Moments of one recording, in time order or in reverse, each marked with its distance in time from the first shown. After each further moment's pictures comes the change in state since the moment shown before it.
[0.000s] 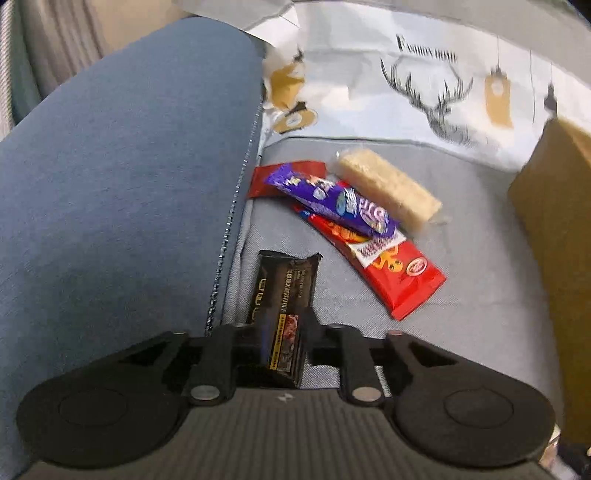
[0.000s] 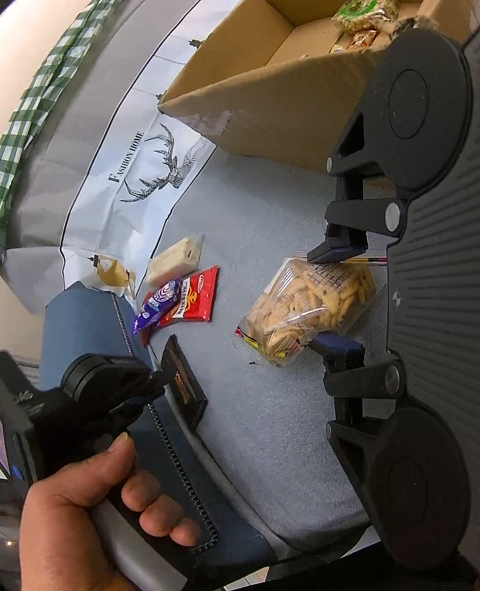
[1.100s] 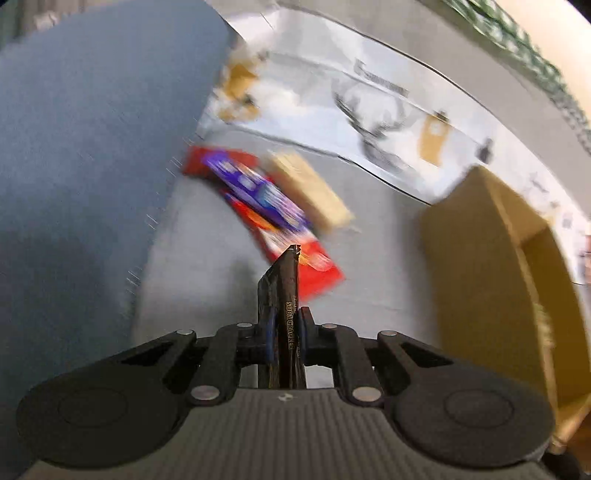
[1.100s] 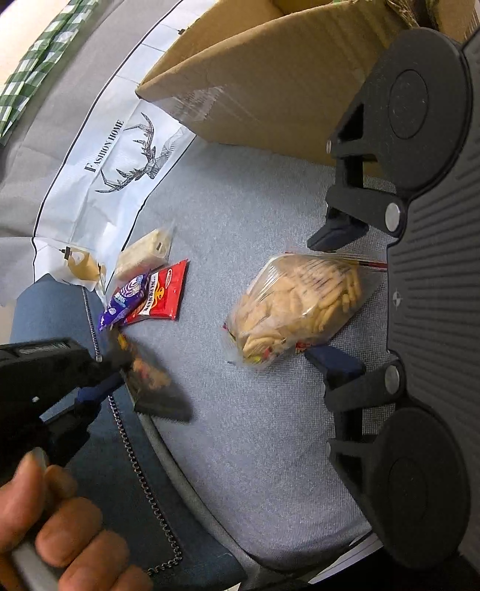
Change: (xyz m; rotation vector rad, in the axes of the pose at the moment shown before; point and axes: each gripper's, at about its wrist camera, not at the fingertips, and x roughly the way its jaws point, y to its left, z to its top) left arm -0.027 0.014 -0.017 -0.203 0.034 -0.398; right arm 0.024 0.003 -0.009 -0.026 0.068 0.003
